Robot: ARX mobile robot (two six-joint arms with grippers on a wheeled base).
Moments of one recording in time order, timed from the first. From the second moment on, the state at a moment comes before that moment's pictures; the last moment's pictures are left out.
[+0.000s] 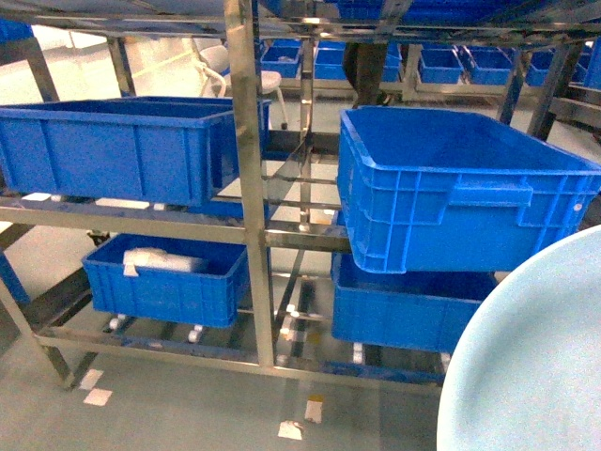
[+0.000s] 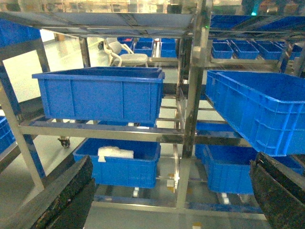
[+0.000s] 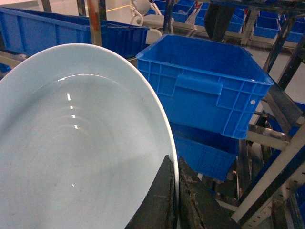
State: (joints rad) left arm 0.00 0.01 0.01 0.00 0.00 0.00; right arm 0.03 0.19 0.05 -0.02 -0.23 -0.10
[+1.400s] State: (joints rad) left arm 0.00 0.01 0.01 0.00 0.00 0.00; right arm 0.03 0.19 0.05 -0.02 -0.23 -0.10
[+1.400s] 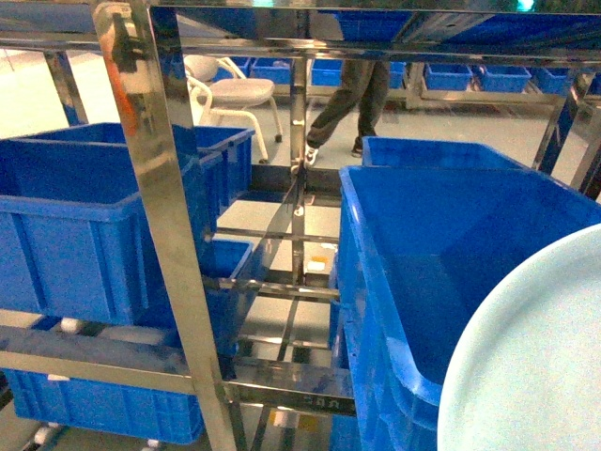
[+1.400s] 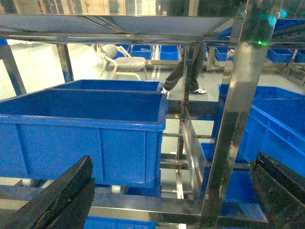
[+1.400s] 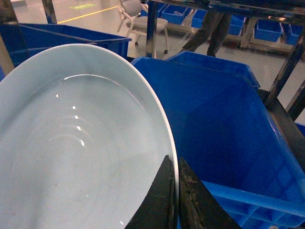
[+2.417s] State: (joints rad) left arm 0.00 0.01 0.01 0.00 0.00 0.00; right arm 0.03 0.19 0.05 -0.02 -0.23 -0.10
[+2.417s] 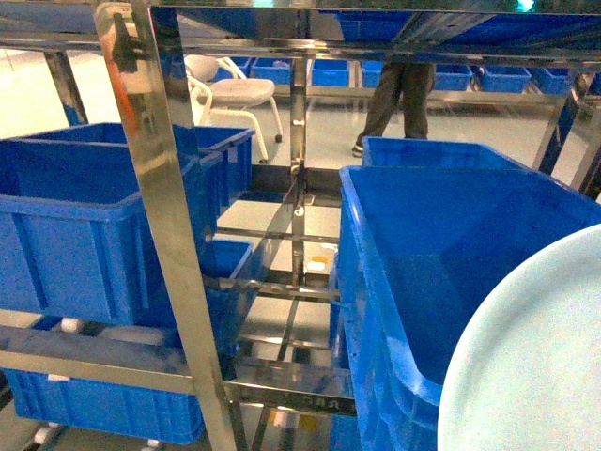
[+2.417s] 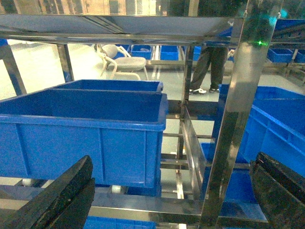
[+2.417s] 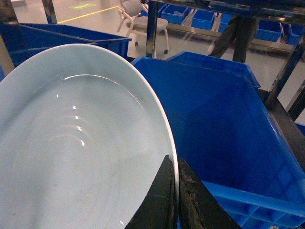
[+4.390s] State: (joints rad) left arm 0.00 0.01 0.01 0.00 0.00 0.00; right arm -0.03 1.52 0.36 0.99 -0.15 -0.09
